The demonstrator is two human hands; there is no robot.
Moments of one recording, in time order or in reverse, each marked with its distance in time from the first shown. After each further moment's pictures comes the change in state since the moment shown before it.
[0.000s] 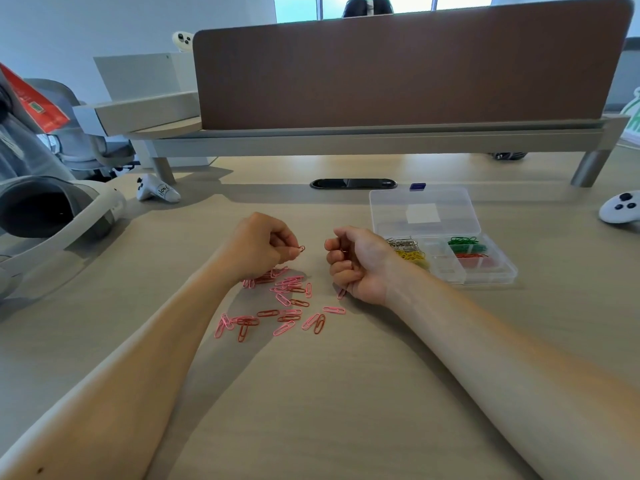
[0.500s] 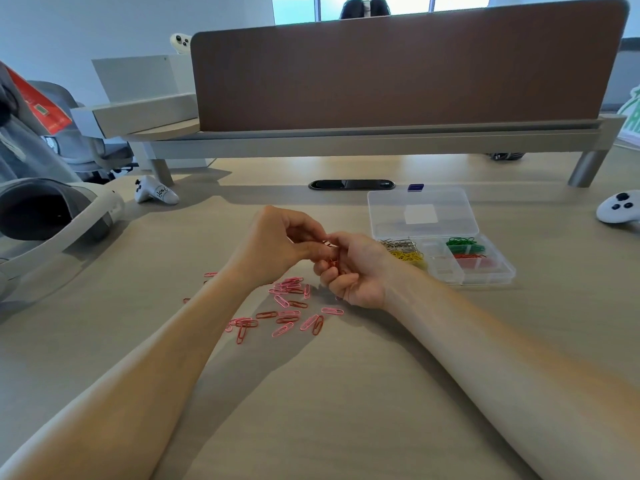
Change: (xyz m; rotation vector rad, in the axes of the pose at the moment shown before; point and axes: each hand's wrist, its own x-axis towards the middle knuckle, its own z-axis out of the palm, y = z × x) left_hand -0.008 0.023 0.011 -0.262 0.083 0.282; right_hand -0.004 0.001 0.001 -0.041 -0.139 0.156
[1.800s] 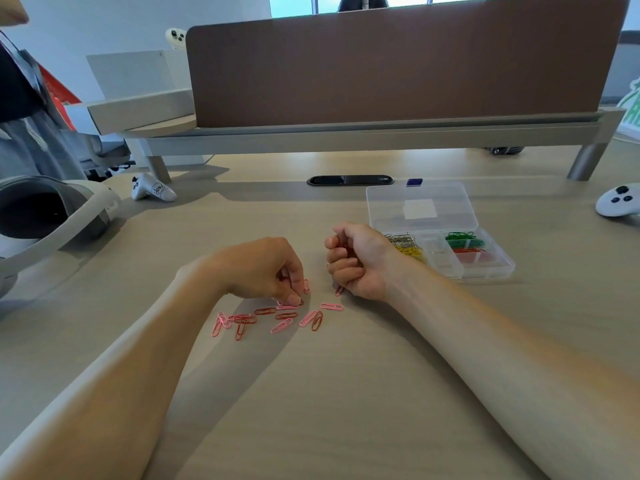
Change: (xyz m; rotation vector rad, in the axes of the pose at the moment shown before) left_hand -0.008 0.002 -0.020 0.509 -0.676 -0.133; right_hand 0.003 -0.003 -0.004 0.013 0.102 -0.124
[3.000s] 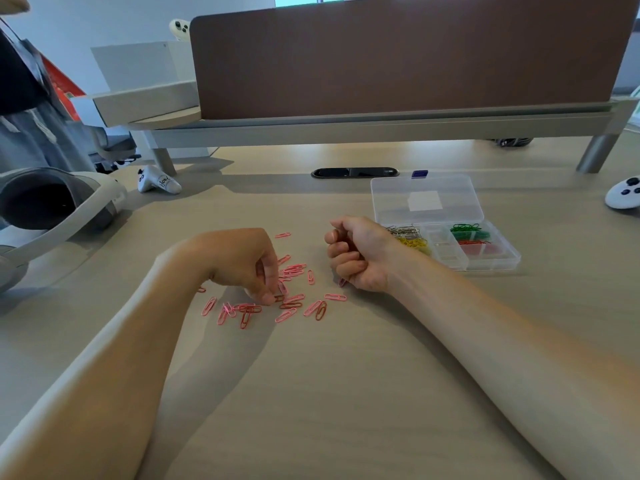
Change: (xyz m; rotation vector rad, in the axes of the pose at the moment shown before) left_hand -0.020 -0.013 -0.015 0.075 -0.123 -0.196; right_hand -0.004 0.002 0.005 -0.054 -0.003 0.018
